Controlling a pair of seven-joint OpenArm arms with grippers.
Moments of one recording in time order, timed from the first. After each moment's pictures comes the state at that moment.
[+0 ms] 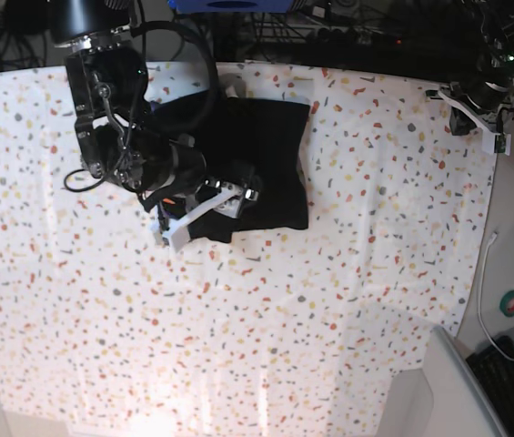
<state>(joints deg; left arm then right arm) 23.8 -10.2 -37.6 87.1 -9.5 -32.5 30.2 -4.4 -2.5 -13.0 93.1 35.4 -15.5 -60.6</state>
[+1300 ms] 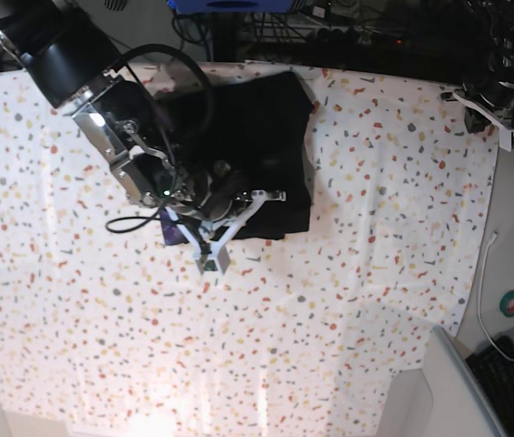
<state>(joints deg) 21.9 -9.9 -43.2 84.6 -9.5 -32.8 30.4 9.2 6.2 -37.9 79.4 38.9 -17.2 -41.7</state>
